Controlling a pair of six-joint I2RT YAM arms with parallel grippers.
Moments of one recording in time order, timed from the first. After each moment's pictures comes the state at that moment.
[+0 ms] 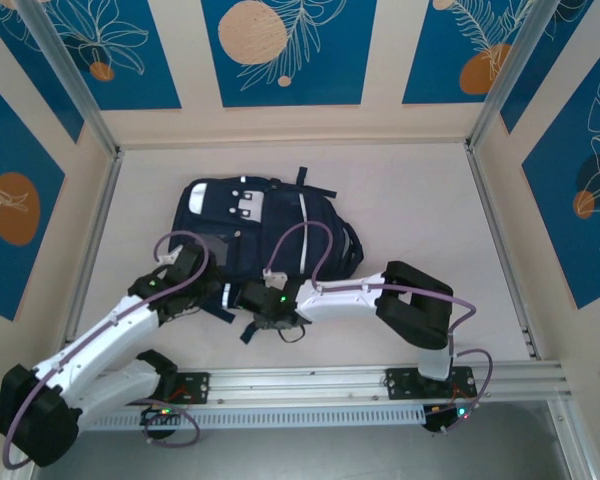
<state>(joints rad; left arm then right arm) -0.53 0.97 0.63 -0.70 -0.22 -1.13 1.23 1.88 1.18 -0.54 0.24 1.13</state>
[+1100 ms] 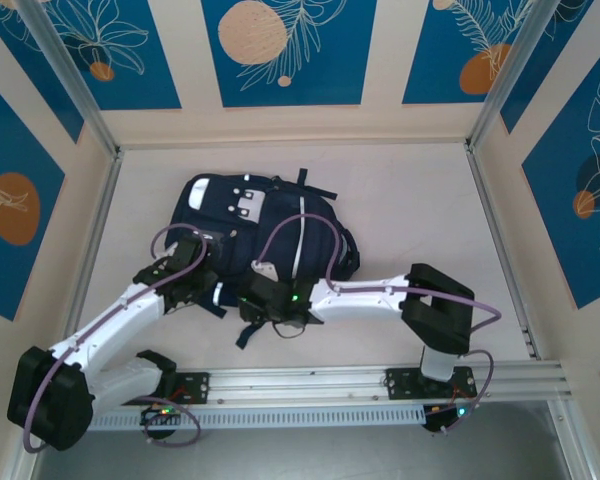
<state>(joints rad) -0.43 1.06 0.62 -0.63 -0.19 -1.12 1.24 1.79 1.14 -0.32 0.16 1.01</state>
